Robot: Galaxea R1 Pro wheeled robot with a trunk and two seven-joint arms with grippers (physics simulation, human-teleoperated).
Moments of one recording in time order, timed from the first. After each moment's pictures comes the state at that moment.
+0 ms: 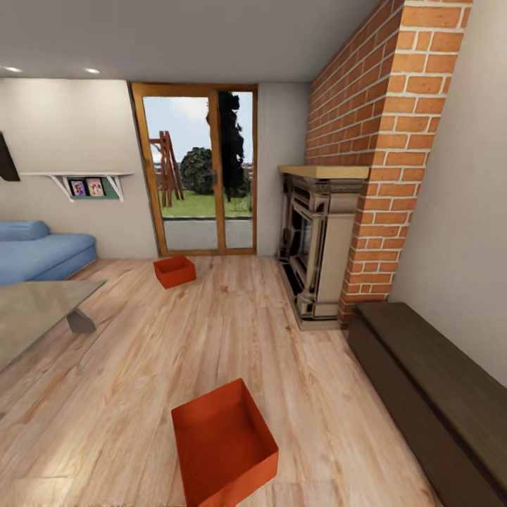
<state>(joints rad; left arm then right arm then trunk) 0.00 -0.02 0.01 -0.10 0.27 -0.05 0.00 -0.16 -0.07 0.50 0.03 -0.26 -0.14 0.05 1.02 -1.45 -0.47</state>
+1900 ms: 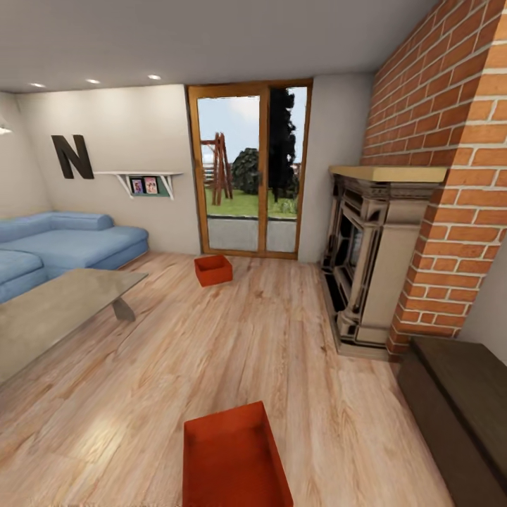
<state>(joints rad) 0.00 -0.02 0.01 -0.10 0.29 -0.05 0.00 -0.16 -0.07 0.50 0.03 -0.26 -0.14 0.05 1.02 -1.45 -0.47</state>
